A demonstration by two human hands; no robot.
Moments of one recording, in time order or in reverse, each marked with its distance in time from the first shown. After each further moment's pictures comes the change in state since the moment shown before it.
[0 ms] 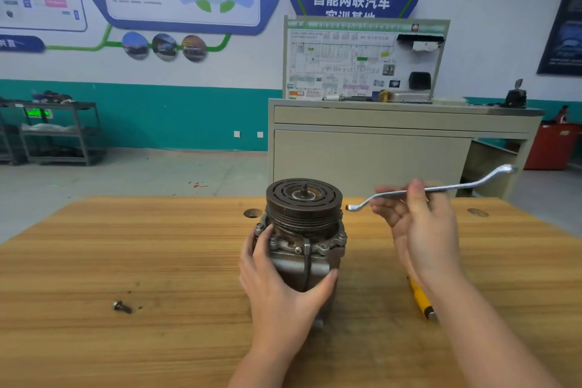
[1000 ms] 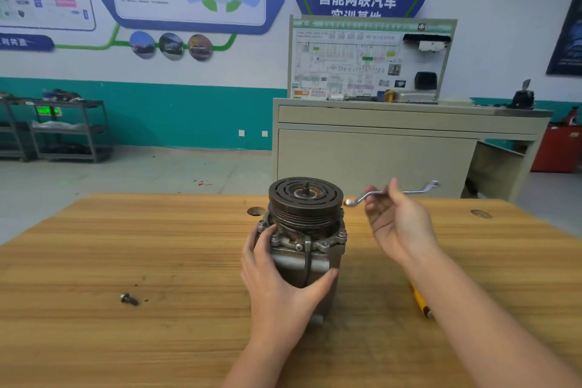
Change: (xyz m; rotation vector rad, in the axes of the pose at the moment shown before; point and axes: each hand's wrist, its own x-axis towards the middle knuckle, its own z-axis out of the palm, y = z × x) left_hand 0.000 0.001 -0.007 -0.013 -0.028 0.018; right_hand 0.017 0.013 0.011 0.230 0.148 0.408
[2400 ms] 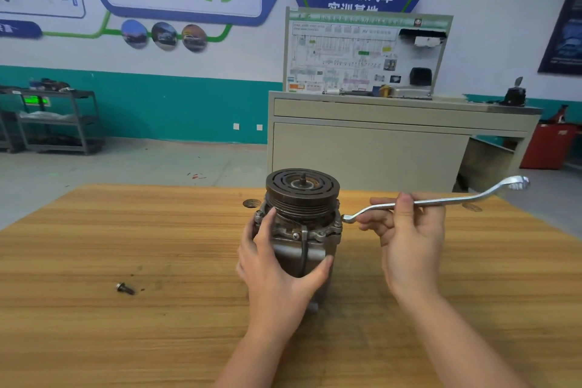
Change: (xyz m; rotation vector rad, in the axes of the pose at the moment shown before) left_hand -0.002 0.002 0.001 0.067 0.003 -0.024; right_hand -0.051 0.017 -0.010 -0.337 -0.034 -0.589
